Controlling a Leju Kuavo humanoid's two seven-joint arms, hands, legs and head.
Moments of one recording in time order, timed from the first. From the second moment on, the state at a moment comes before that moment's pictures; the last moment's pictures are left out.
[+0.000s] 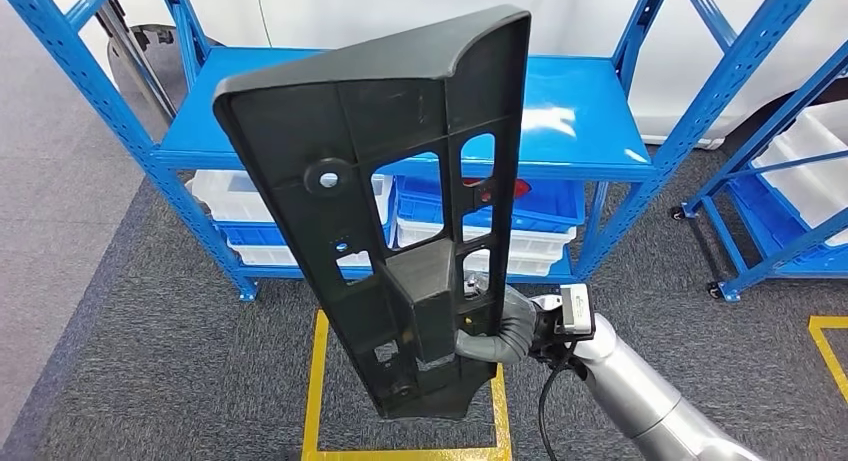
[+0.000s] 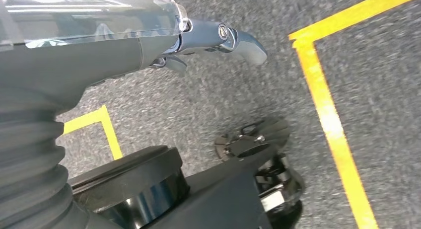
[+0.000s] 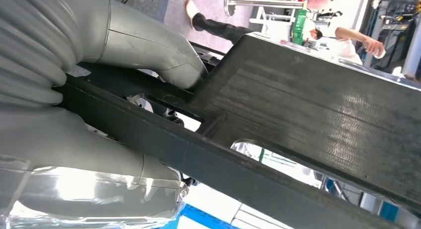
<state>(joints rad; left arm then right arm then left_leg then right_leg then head) -0.15 -0.21 0.92 -0.20 -1.29 0.06 -0.17 -0.45 -0.33 0.59 -1.48 -0.14 0.72 -0.59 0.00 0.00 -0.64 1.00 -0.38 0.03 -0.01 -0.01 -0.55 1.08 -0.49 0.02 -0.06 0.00</state>
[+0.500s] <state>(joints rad) -0.14 -0.21 0.92 -0.20 -1.29 0.08 -0.19 -0.43 -0.34 0.59 -1.49 -0.15 0.71 -0.59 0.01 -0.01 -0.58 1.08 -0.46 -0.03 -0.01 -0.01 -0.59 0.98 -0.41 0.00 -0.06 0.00</state>
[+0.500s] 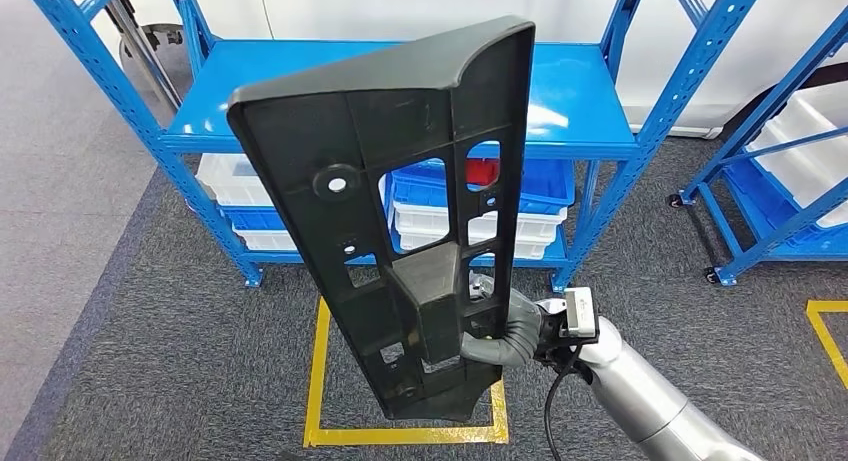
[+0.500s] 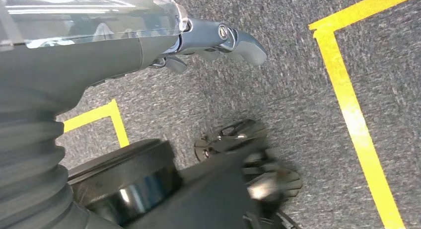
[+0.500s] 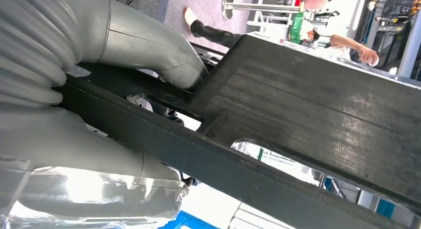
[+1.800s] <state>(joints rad) -0.11 -0.21 0.93 -0.20 -1.26 0.09 -0.22 -0.39 -0.33 0.56 -1.47 -0.23 0.74 -0.57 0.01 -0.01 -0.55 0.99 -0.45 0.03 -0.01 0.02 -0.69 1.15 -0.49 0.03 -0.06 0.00</state>
